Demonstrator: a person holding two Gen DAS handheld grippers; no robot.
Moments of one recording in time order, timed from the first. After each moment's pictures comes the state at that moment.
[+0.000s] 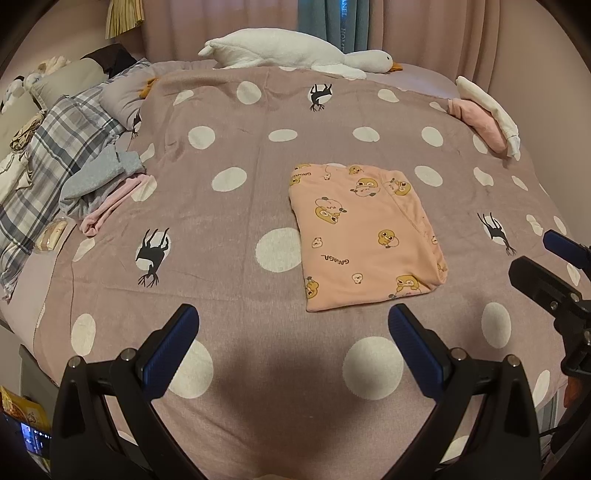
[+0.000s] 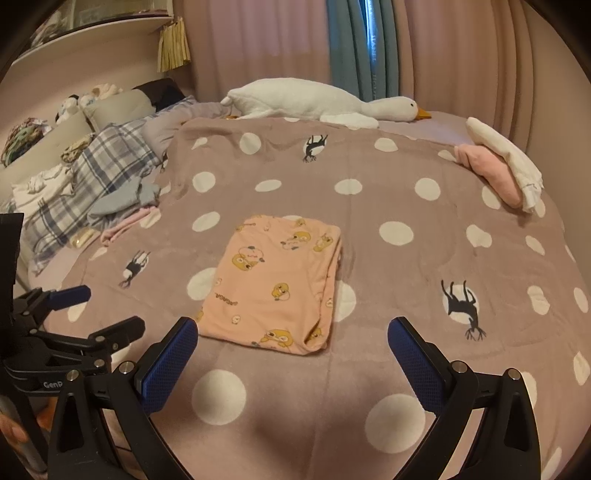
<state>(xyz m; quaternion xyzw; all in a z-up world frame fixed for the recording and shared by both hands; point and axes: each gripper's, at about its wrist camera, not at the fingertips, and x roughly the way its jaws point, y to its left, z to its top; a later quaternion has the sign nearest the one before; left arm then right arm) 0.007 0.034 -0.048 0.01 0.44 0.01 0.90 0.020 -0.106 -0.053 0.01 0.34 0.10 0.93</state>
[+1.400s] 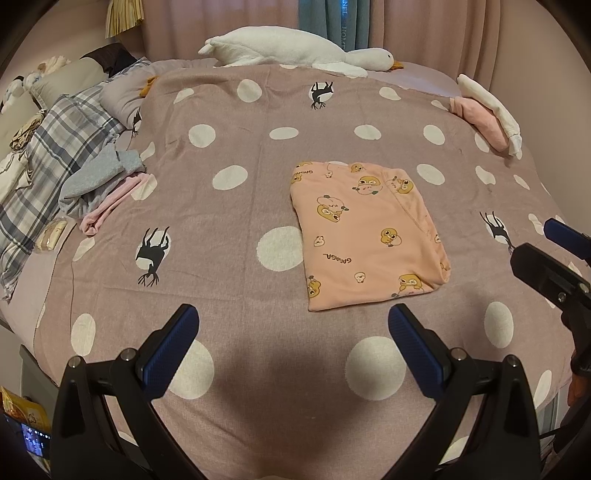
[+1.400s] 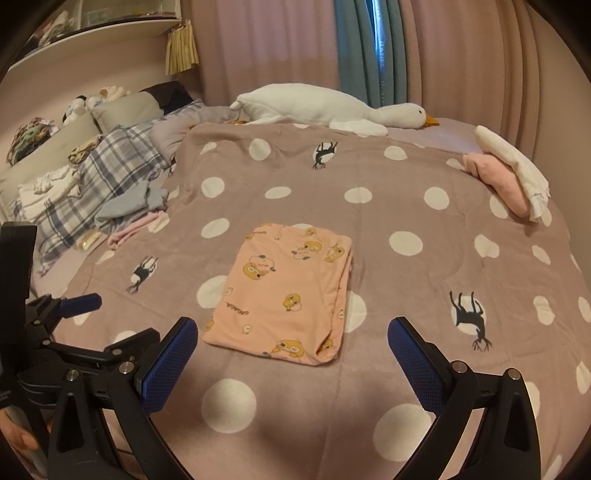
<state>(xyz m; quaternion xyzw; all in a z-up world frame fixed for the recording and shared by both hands) 0.009 0.036 -0.051 0.01 0.44 0.01 0.90 0.026 -0.100 -0.047 0.00 0.34 0.12 0.93</state>
